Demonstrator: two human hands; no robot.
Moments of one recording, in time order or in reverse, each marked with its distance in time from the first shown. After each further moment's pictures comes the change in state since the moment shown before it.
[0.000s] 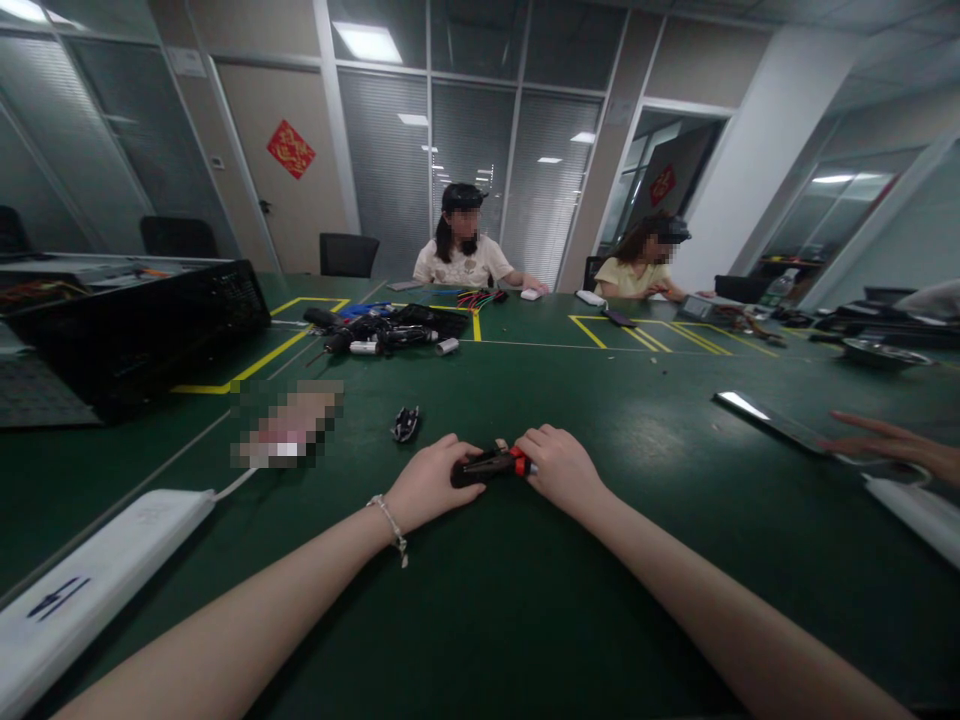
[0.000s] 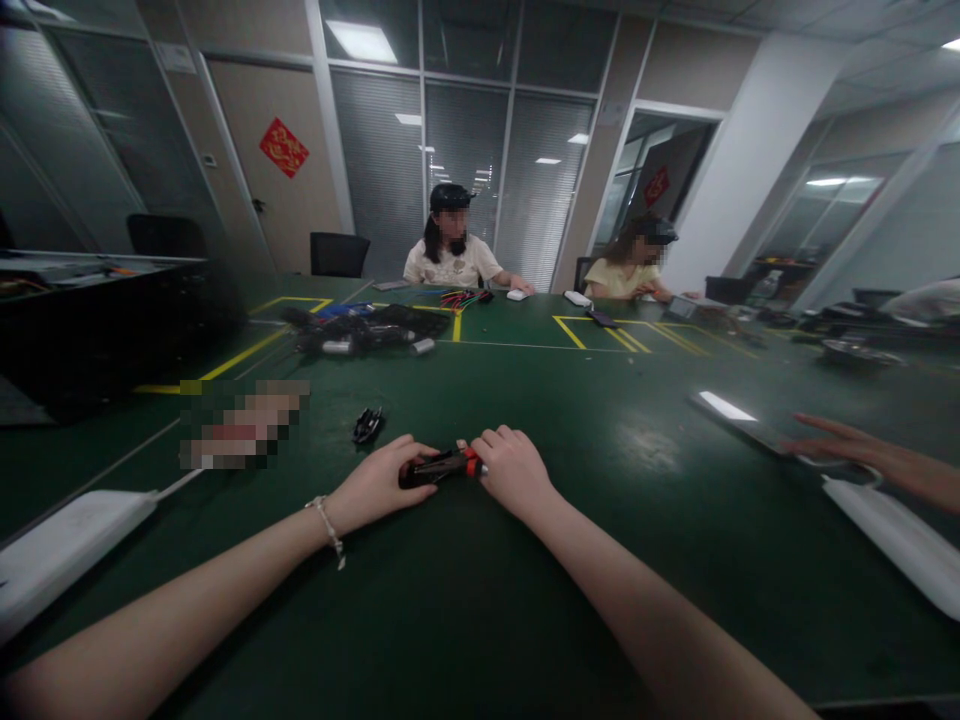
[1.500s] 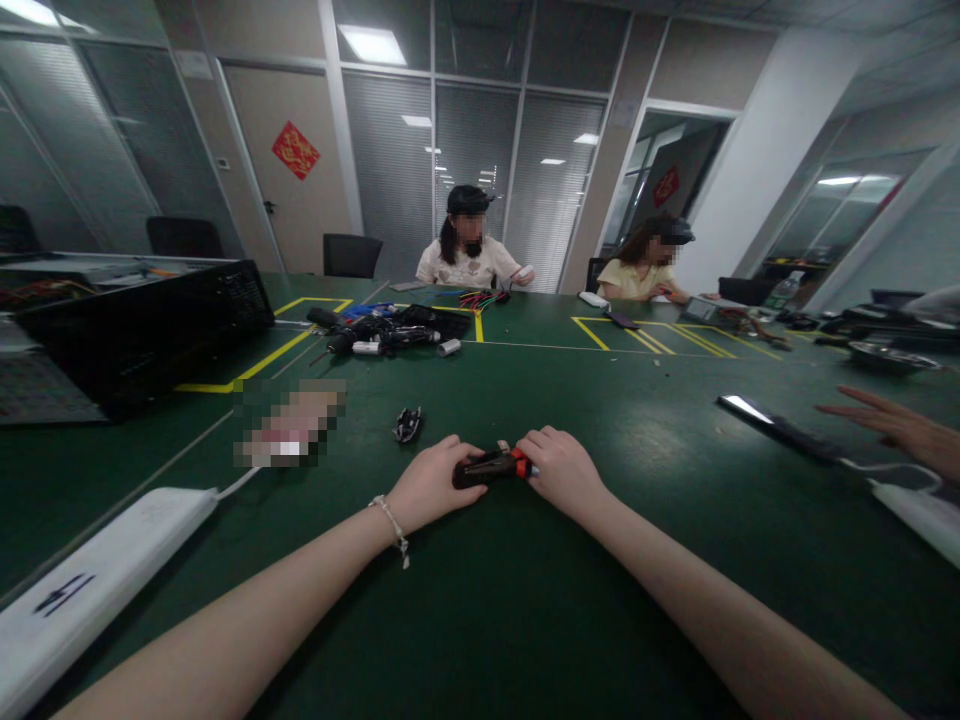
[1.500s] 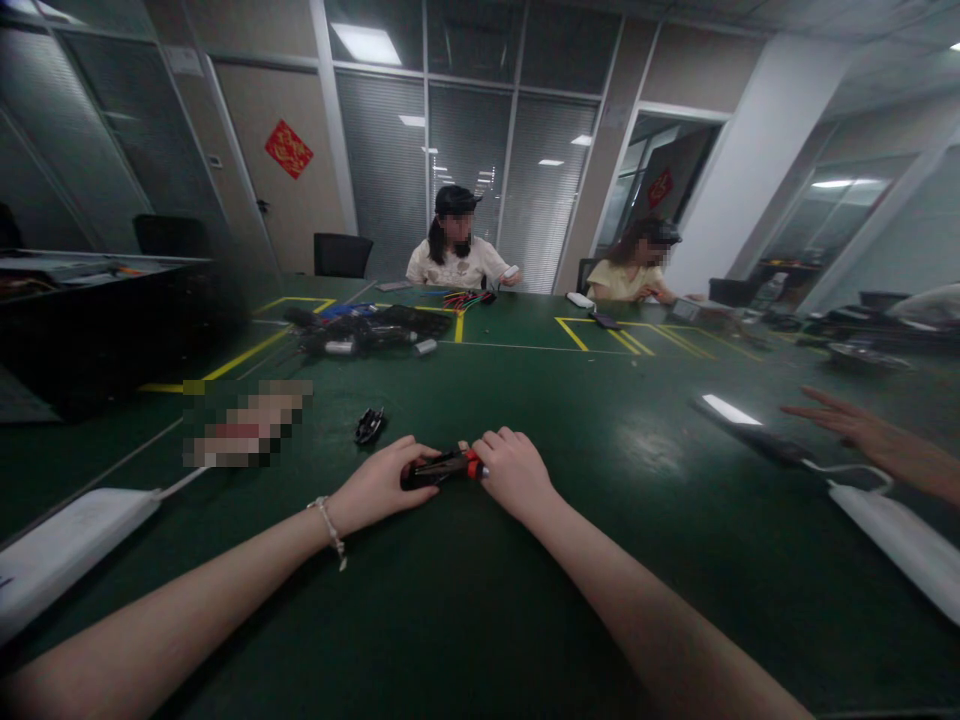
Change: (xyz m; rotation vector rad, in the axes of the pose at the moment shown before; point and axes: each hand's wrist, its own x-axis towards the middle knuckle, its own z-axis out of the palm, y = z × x) left_hand -0.001 0.000 0.000 0.014 0.002 0.018; right_hand 0.001 -0.001 -0.002 -0.016 -0.018 0.005
